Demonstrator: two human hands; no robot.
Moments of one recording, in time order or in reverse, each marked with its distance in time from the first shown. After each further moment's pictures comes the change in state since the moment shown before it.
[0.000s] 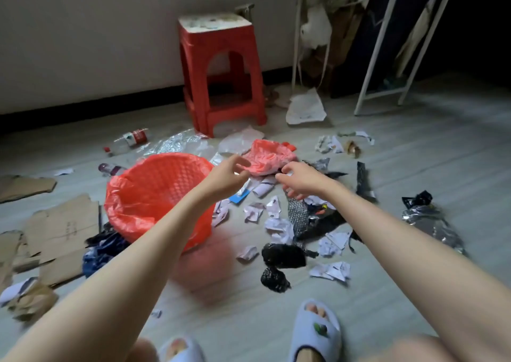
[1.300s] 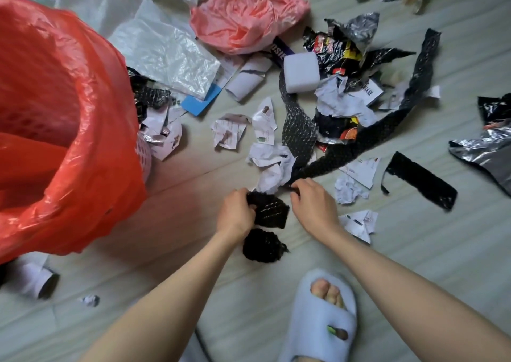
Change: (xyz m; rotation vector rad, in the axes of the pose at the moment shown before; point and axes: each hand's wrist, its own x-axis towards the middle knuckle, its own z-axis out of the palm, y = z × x) left_hand 0.081 -0.223 0.269 0.155 -0.351 -0.531; right_hand 0.136 0.250 0.183 -0.370 0.109 0.183
